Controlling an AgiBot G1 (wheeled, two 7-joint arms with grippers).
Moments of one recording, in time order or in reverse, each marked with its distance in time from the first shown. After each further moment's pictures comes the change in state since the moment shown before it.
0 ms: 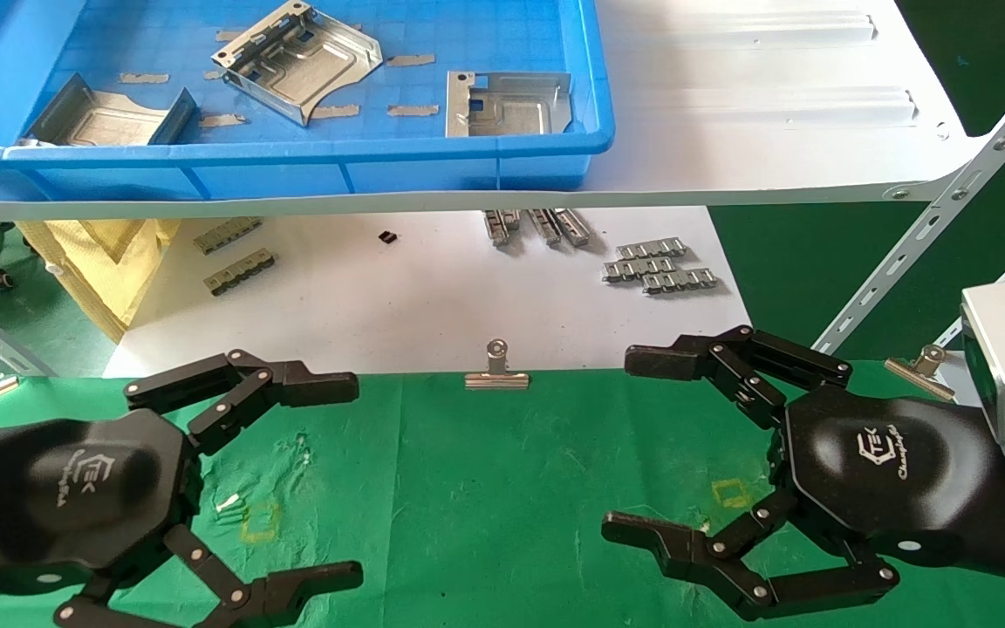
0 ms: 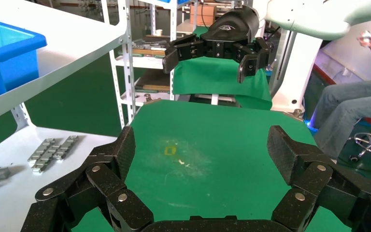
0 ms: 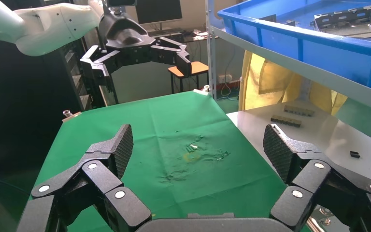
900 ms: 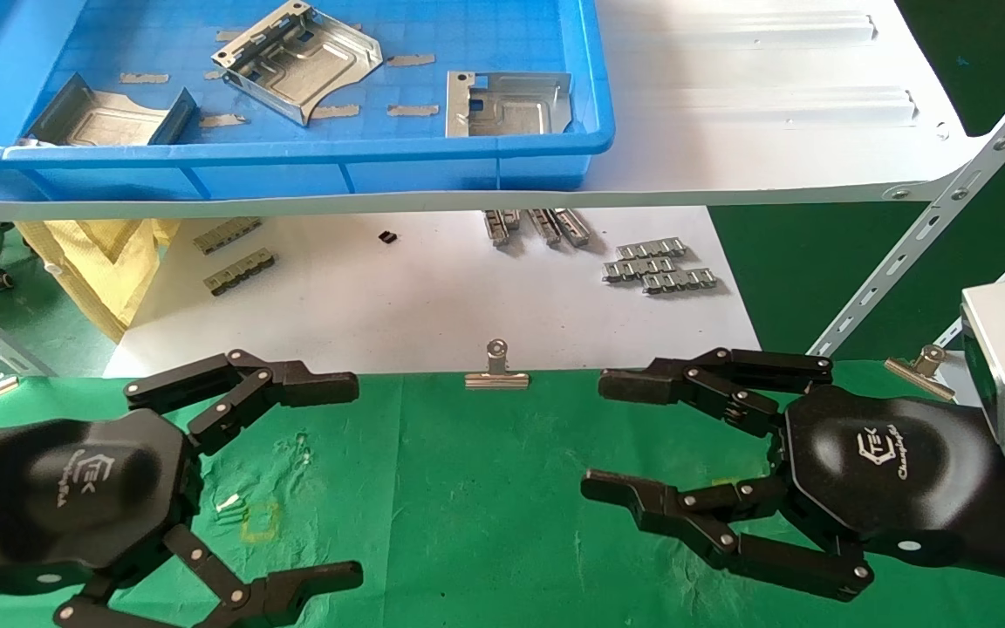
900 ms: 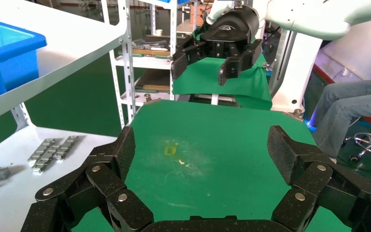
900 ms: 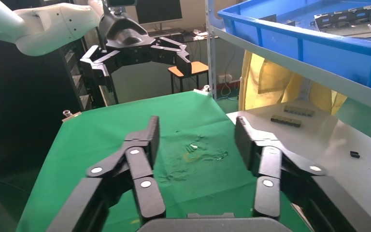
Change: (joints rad) left arm 0.000 0.000 0.000 0.000 0.000 0.000 0.000; right arm 0.000 0.000 0.000 0.000 0.000 0.000 0.000
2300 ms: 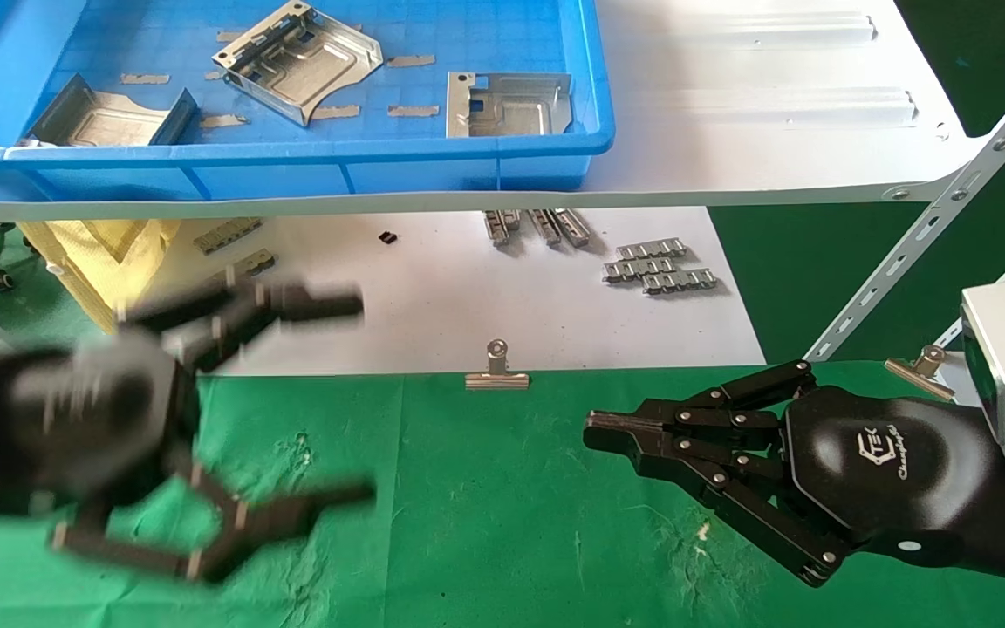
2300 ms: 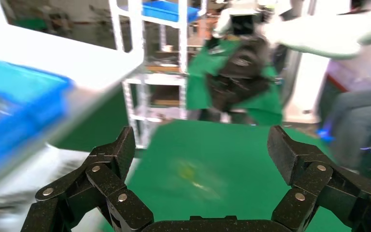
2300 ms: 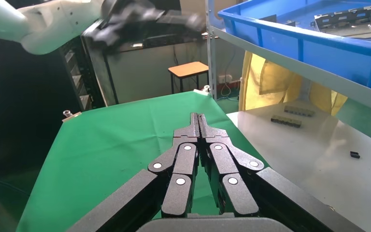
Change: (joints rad) left arm -0.199 0.061 0.022 0.043 0.081 -0.080 -0.057; right arm 0.000 0.000 0.000 0.000 0.000 0.000 0.000
